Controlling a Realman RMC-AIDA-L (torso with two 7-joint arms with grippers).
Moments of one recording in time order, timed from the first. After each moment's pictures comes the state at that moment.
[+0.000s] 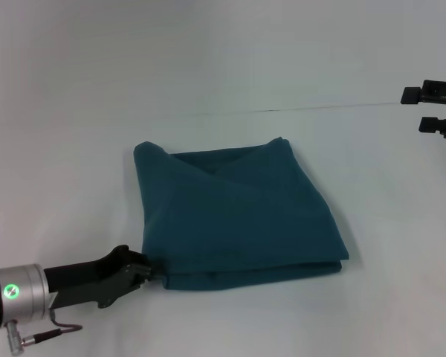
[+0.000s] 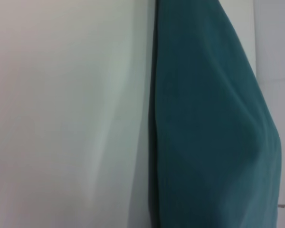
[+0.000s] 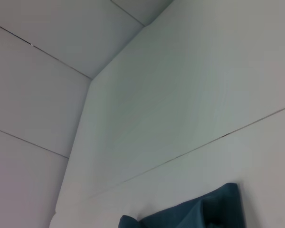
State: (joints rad) left arm -0.50 -2.14 0.82 0.59 2.02 1.28 -2.56; right arm 0.62 1.80 -0.57 -0.66 -2.06 -1.44 2.52
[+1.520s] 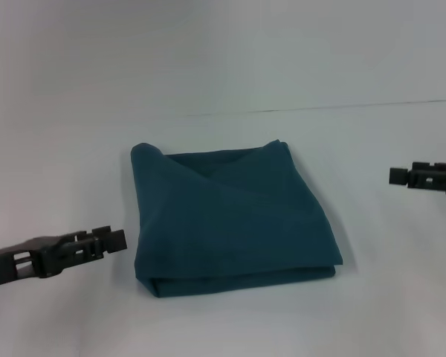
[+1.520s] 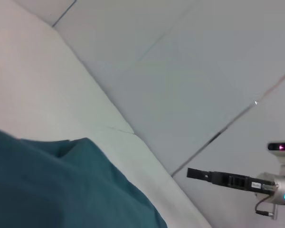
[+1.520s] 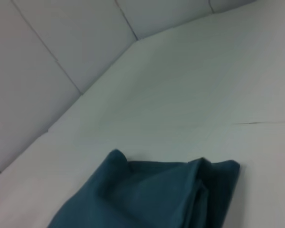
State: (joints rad) left arm -0.45 -2.09 0.49 0.76 2.03 1.79 -1.90; right arm 0.47 1.94 -0.55 -0.79 -2.06 -1.51 1.91
